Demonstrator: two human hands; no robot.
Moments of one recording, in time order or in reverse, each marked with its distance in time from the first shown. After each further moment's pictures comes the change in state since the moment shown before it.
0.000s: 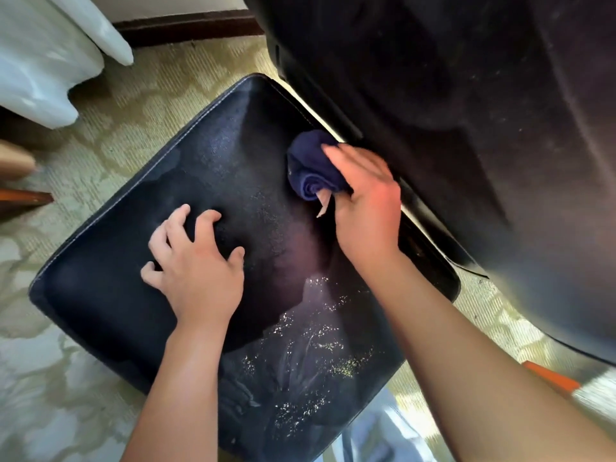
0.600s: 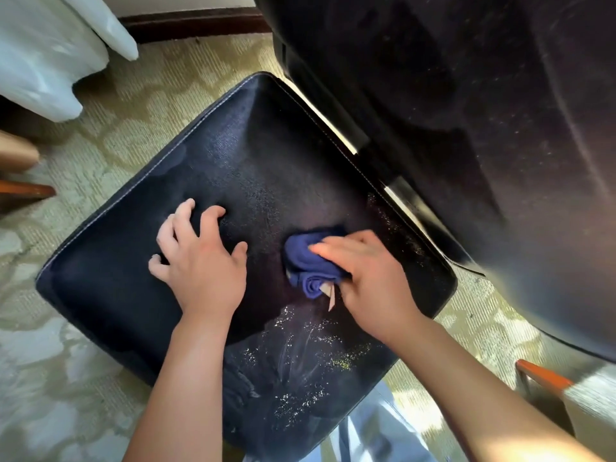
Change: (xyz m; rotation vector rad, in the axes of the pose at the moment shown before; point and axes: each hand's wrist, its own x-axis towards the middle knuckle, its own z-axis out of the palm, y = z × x) left_hand -0.003 -0.001 -0.002 -0.026 -0.018 0.006; right_hand -0.080 0.012 -0.030 -0.054 -0.372 -0.171
